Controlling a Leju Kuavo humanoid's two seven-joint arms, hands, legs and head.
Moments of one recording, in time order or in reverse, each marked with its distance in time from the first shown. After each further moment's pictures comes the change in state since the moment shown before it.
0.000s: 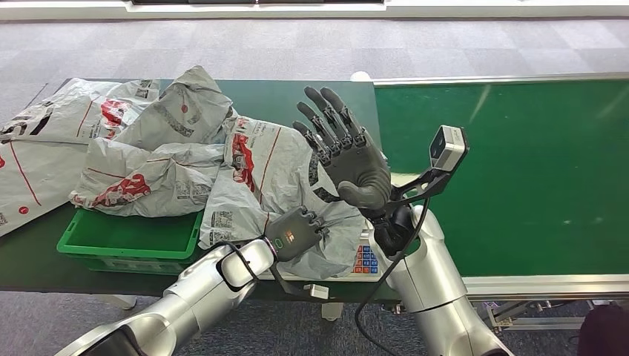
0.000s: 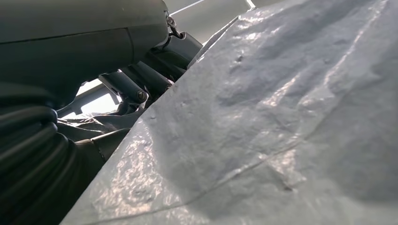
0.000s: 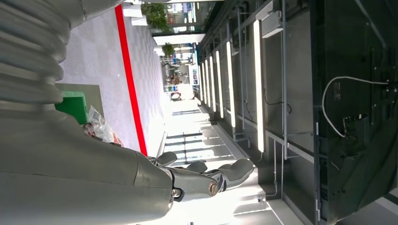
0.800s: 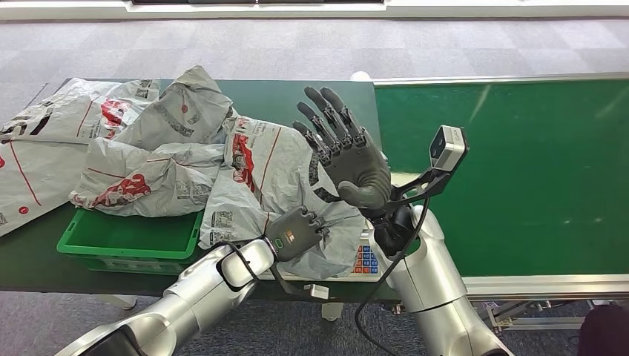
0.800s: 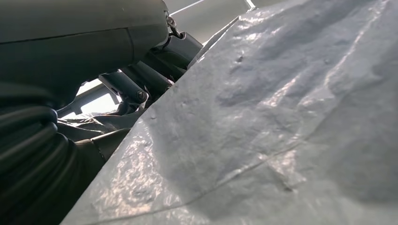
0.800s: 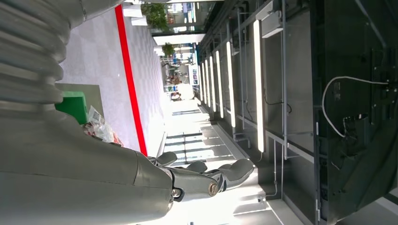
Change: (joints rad) left arm 0.000 0.000 0.000 0.000 0.000 0.000 0.000; right arm 0.000 0.000 0.000 0.000 0.000 0.000 0.000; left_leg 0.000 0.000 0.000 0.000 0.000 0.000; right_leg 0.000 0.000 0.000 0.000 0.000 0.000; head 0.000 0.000
